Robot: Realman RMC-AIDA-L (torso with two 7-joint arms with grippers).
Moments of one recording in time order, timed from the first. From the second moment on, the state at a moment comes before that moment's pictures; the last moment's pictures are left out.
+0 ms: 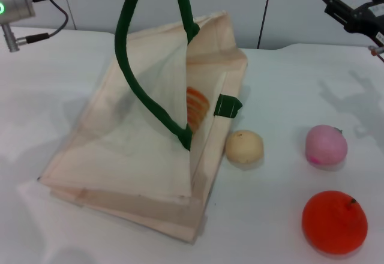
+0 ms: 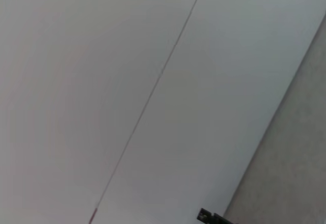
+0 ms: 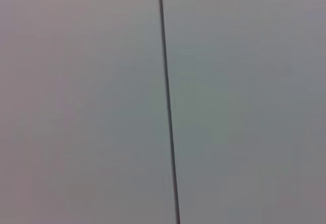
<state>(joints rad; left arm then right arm) -0.95 -1.86 2.86 -0.44 -0.59 1.70 -1.64 0.73 2.03 -0.81 -0.15 2.19 1.00 -2.47</state>
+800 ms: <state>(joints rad) -0.95 -1.88 2.86 -0.44 -0.65 1.69 -1.58 0.70 2.03 -0.76 -0.16 2.20 1.01 -2.48</state>
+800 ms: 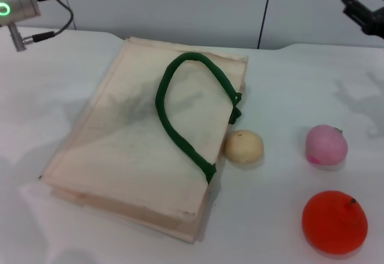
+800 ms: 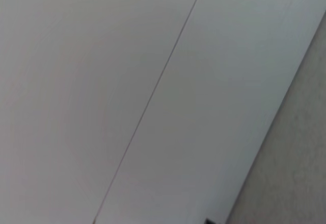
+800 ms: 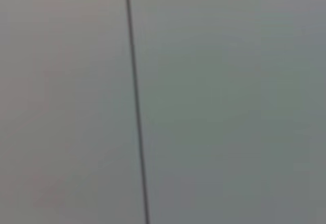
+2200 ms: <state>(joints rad) -0.71 -2.03 2.85 -0.04 -1.44 1.48 -0.60 0.62 2.03 -0.42 -0.05 2.19 1.18 -2.62</state>
